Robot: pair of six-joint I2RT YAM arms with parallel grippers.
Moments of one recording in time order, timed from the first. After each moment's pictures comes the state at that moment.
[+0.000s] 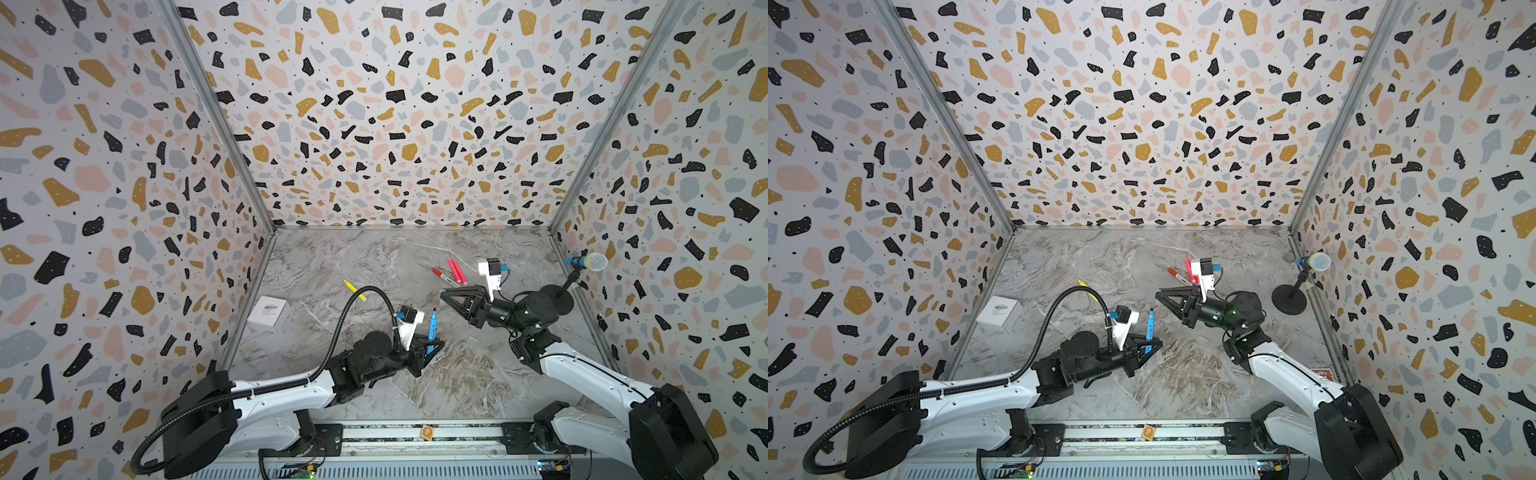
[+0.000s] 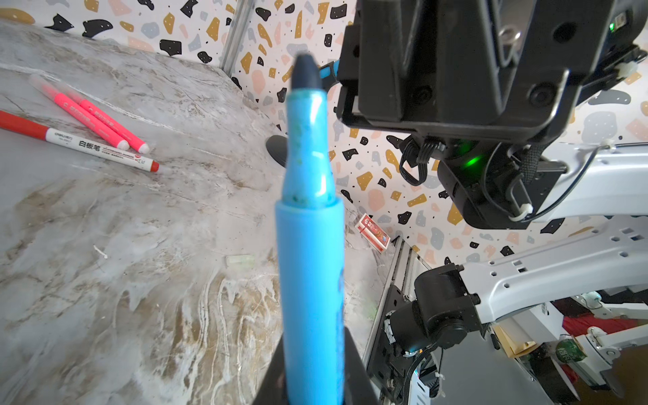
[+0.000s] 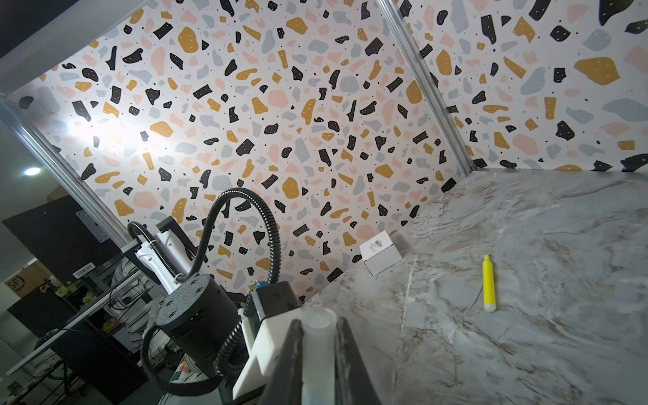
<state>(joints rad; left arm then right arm) -1.06 1.15 0.46 0.53 0.13 -0.59 0.51 1.14 0.52 0.91 -0.80 0.78</state>
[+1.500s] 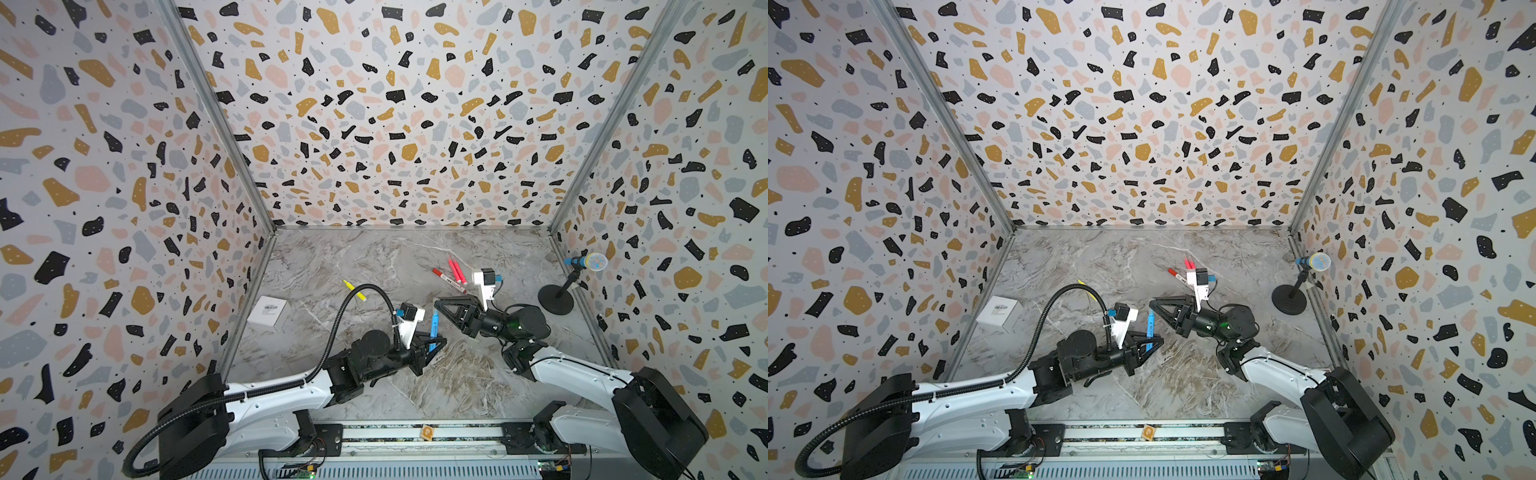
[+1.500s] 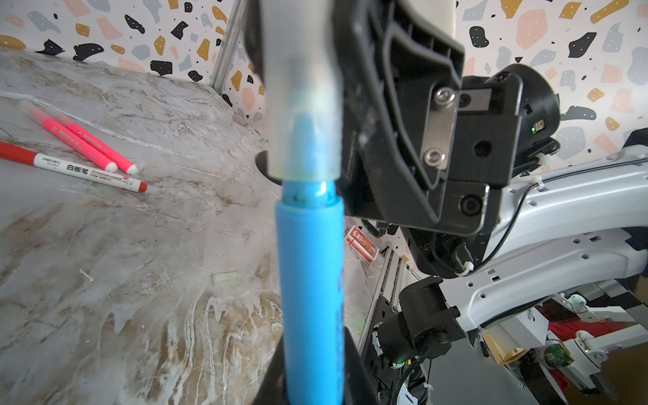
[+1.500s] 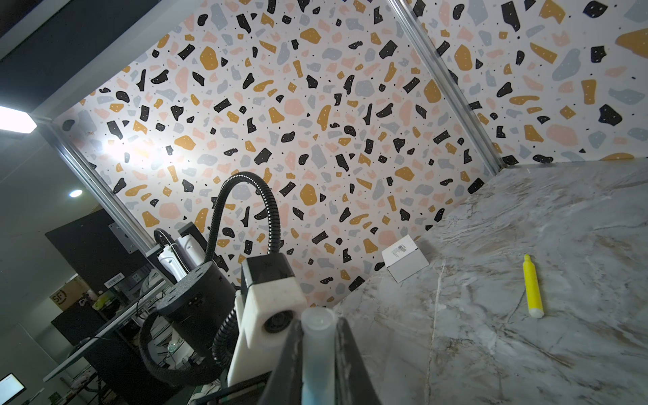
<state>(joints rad) -1.06 1.12 0.49 0.52 0.12 -0.59 0.61 1.21 0.42 1.17 -0.73 0.88</state>
